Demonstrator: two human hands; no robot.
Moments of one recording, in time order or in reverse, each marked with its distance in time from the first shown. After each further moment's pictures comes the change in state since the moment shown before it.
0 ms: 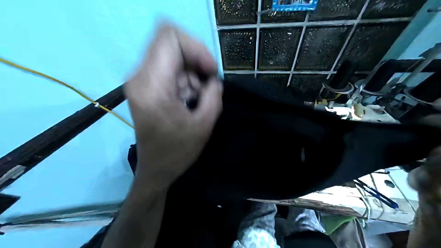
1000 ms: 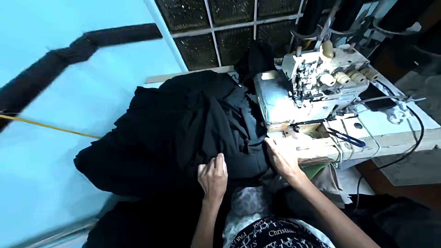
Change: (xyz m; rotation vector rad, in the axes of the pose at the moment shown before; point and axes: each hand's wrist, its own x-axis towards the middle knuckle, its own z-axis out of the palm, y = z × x) left_hand -0.249 -0.015 0.179 0.466 -0.163 -0.141; right_hand -0.152 -0.105 0.120 -0.047 -0.775 0.624
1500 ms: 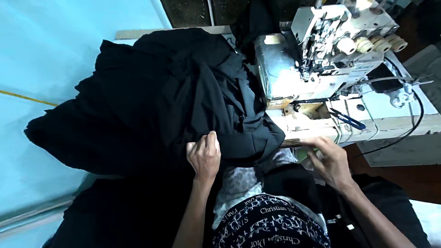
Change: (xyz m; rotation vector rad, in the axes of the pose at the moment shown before) left_hand -0.006 -0.002 0.005 -0.023 0.007 -0.045; right_hand -0.079 0.081 -0.064 0.275 0.008 -0.107
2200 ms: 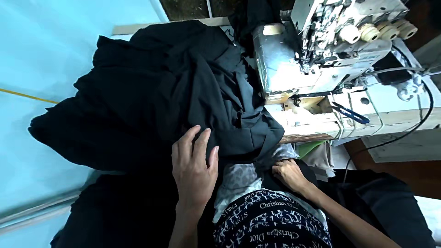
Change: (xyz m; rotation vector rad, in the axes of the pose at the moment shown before) left_hand 0.023 0.012 -0.091 -0.265 -0.243 -0.045; right_hand -0.046 0.004 0.092 -0.102 -0.816 0.124
